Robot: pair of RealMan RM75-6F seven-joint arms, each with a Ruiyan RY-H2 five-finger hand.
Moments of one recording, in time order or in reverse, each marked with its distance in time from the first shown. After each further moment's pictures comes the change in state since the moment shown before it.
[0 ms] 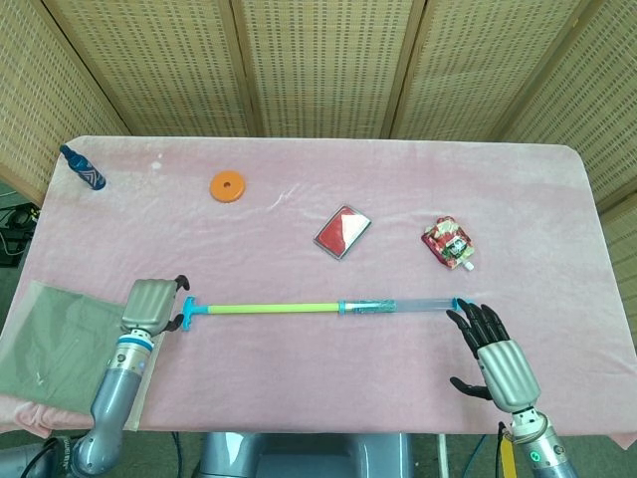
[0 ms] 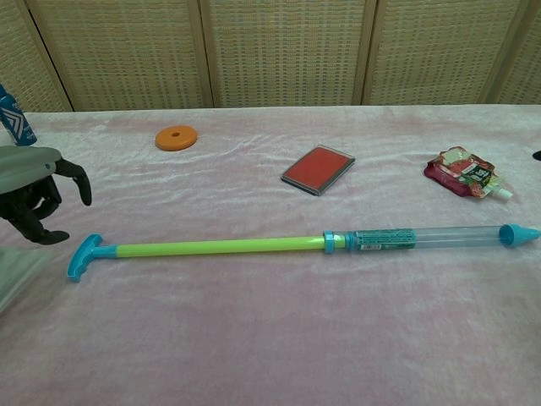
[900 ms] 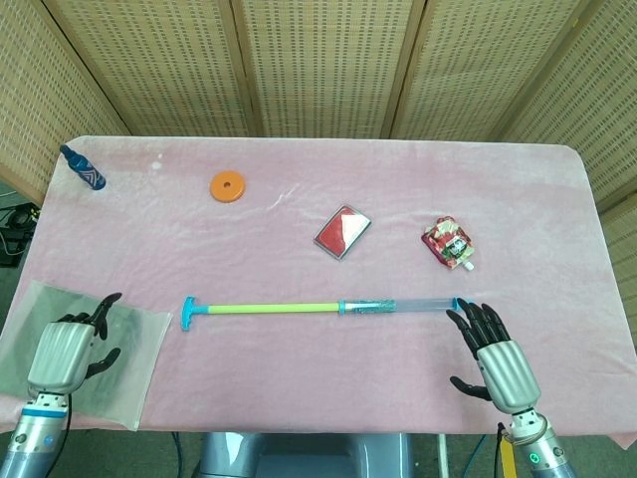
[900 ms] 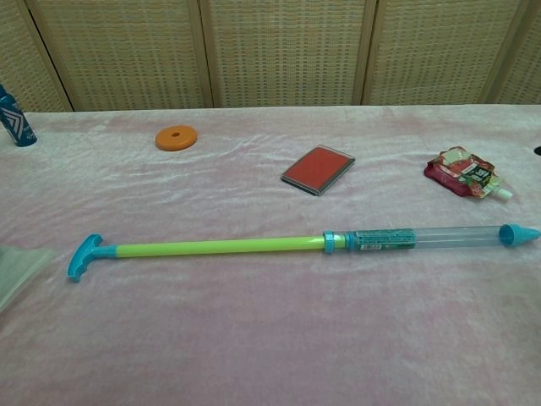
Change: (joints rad) left arm 0.377 0.219 0.189 0.051 0.721 0.266 -0.493; right arm -0.006 -0.005 0.002 -0.002 -0.011 0.018 -0.032
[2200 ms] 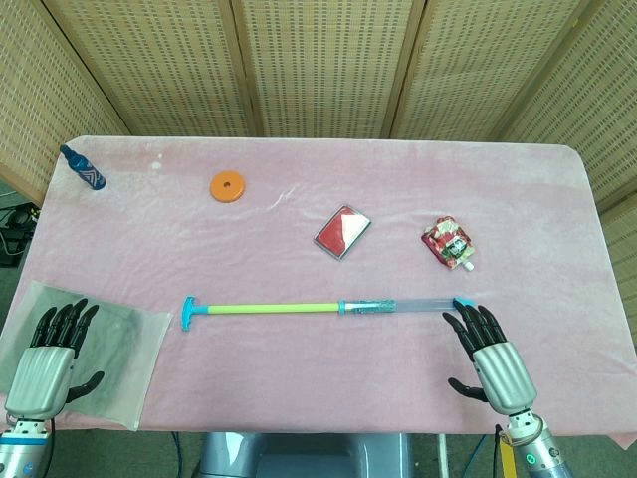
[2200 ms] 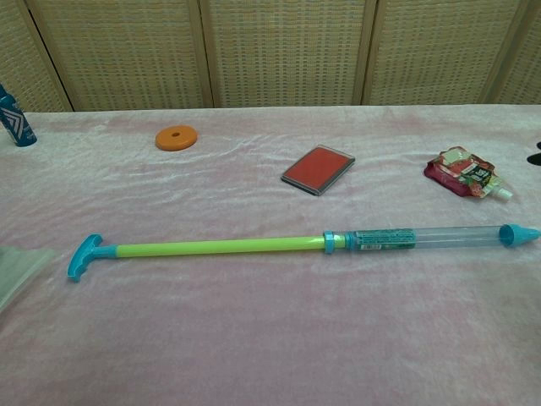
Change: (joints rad) left arm 0.095 0.026 0.087 0.044 0.059 0.093 -0.088; right arm 0.000 -0.019 -0.006 0.020 -0.010 -0.002 -0.023
